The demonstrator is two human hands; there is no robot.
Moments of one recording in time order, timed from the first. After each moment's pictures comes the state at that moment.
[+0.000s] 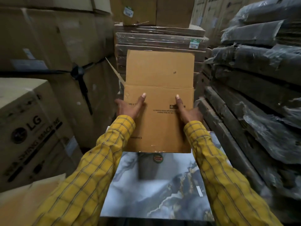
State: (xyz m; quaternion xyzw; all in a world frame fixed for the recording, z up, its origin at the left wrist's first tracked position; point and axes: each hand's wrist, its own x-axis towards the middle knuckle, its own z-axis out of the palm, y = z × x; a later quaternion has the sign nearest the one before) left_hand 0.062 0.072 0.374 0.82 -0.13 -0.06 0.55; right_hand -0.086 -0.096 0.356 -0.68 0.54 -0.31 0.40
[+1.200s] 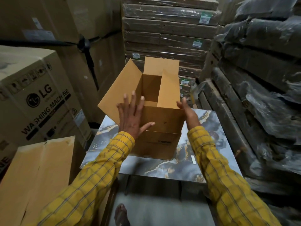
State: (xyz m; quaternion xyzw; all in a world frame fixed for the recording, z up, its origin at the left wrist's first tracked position) left_hand -0.038 0.153 0.232 0.84 -0.43 0.27 0.18; right_hand -0.189 -0.034 0.277 -0.71 0.31 -0.23 0.59
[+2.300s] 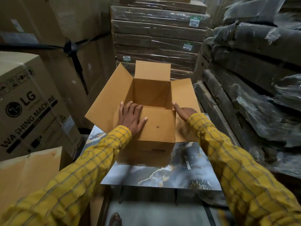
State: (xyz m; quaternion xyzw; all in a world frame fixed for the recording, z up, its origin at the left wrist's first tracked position) left_hand 0.015 0.091 0.216 0.85 -0.47 0.20 0.14; right_hand -0.144 -0.123 0.289 -0.87 0.45 0.05 0.21
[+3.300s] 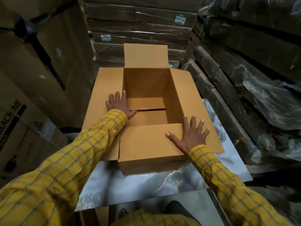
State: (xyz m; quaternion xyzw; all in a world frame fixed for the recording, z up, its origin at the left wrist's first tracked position) left_hand 0.185 0.011 0.192 0.93 -0.37 -0.04 0.00; right_hand -0.120 -0.071 0.182 -0.85 0.52 0.06 0.06
